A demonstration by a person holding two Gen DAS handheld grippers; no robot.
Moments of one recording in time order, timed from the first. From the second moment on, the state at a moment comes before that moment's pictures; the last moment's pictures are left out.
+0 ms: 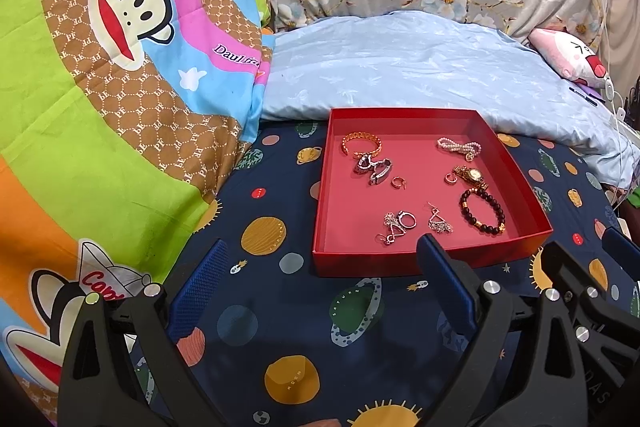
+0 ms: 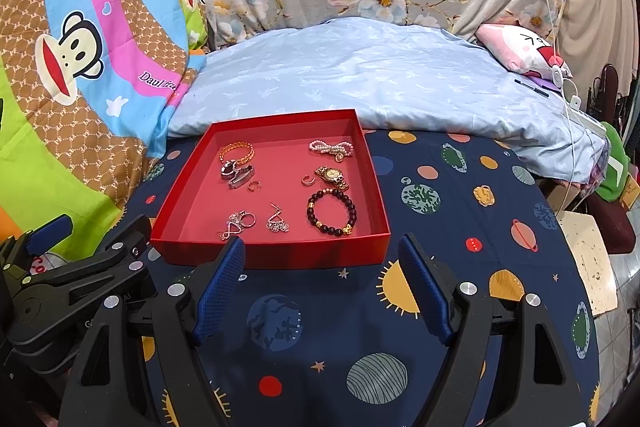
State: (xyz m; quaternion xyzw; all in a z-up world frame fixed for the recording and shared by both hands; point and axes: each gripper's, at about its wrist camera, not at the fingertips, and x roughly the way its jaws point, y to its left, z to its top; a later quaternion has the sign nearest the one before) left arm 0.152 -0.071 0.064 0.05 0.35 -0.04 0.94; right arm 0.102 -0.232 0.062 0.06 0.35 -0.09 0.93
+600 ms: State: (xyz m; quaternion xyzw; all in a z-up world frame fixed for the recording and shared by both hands) left arm 0.154 -0.062 0.061 0.05 0.36 -0.04 0.93; right arm 0.097 -0.221 0.061 0.05 0.35 -0.10 0.93
